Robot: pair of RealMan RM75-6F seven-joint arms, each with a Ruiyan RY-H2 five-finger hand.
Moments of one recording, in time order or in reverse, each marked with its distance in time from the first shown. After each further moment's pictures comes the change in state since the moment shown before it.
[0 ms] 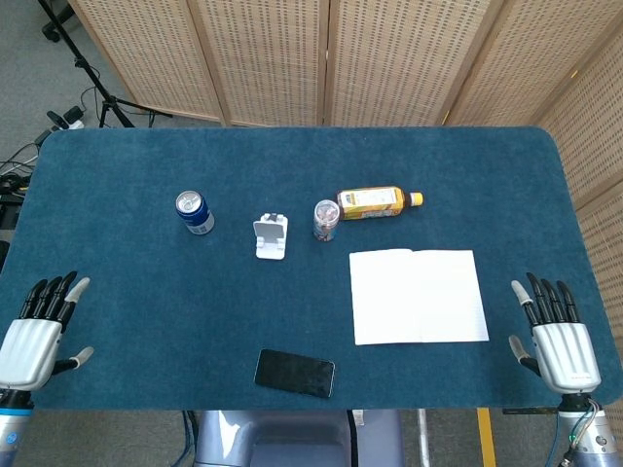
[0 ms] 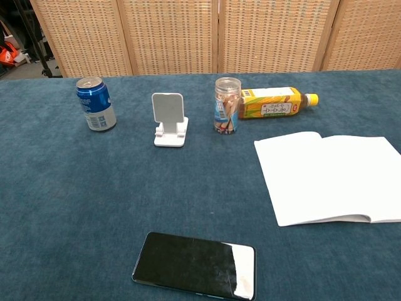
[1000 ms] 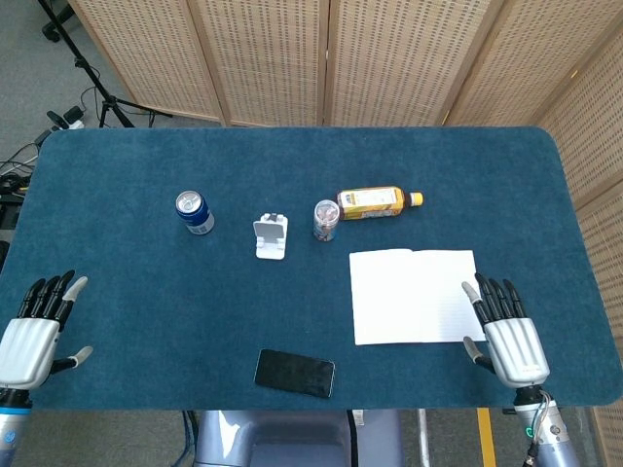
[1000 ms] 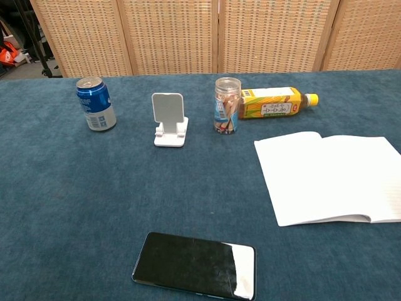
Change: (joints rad) left arm -0.002 0.004 -0.005 0.001 -0.011 -0.006 -0.017; right arm 0.056 -0.049 0.005 -0.189 0.018 -0.104 -0.122
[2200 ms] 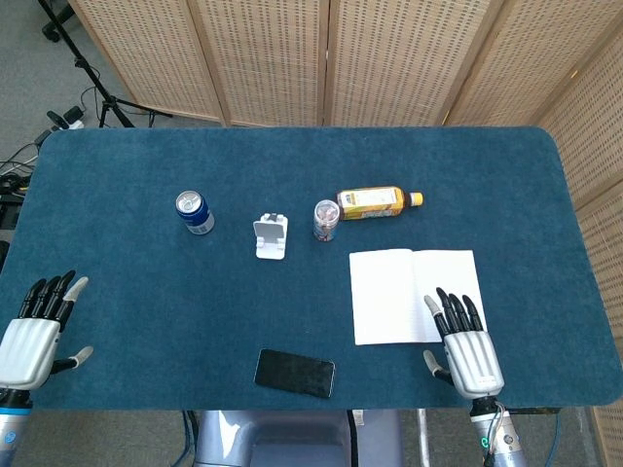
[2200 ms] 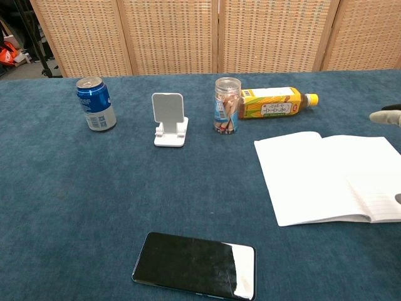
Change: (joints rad) left arm 0.001 -0.001 0.003 0.000 0.008 0.004 0.001; right arm -0.010 -0.163 -0.047 -0.108 0.046 0.009 -0.166
